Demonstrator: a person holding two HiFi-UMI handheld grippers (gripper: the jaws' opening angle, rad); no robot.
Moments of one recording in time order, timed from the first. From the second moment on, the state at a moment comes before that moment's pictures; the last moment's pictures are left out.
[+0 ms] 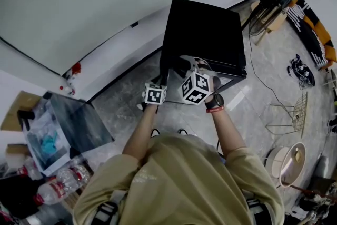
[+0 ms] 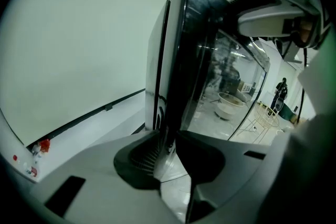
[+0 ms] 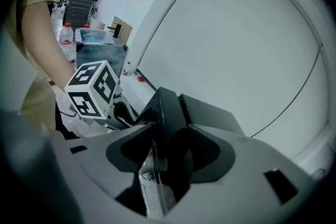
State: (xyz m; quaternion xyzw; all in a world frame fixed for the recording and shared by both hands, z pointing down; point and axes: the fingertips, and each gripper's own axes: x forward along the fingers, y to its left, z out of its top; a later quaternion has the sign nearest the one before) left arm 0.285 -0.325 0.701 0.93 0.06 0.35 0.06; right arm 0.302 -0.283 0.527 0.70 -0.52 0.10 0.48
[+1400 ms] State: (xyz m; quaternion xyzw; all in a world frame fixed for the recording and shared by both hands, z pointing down) left arm 0.278 -0.308 0.507 0.98 0.11 0.15 0.02; right arm 0.303 -0.196 0.455 0.89 -0.41 0.12 0.16
